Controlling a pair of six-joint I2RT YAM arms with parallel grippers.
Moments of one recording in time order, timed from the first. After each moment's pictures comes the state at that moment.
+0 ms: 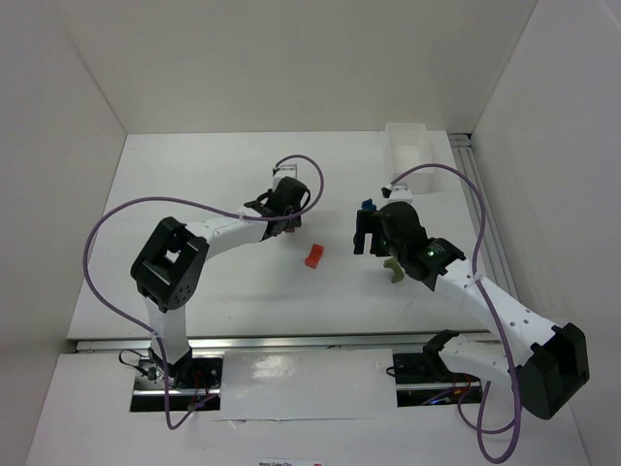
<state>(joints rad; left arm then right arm) -0.62 1.88 1.27 -0.17 -0.40 -0.50 0.57 1.05 0.82 -0.43 0.27 0.43</state>
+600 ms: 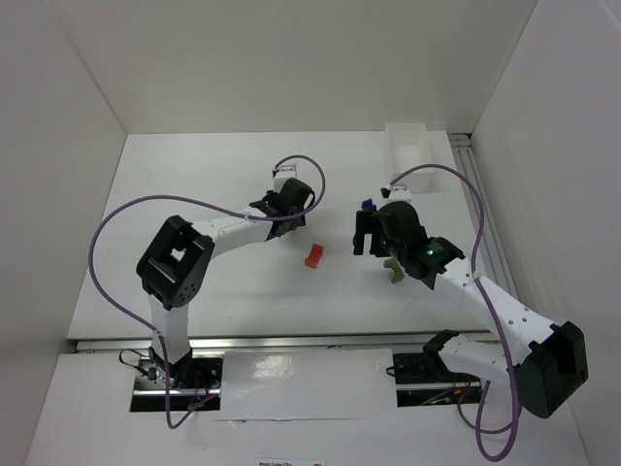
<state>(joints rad) -0.64 1.92 1.30 -0.18 -0.47 -0.58 0.56 1.06 0.82 -0.43 0.25 0.43</state>
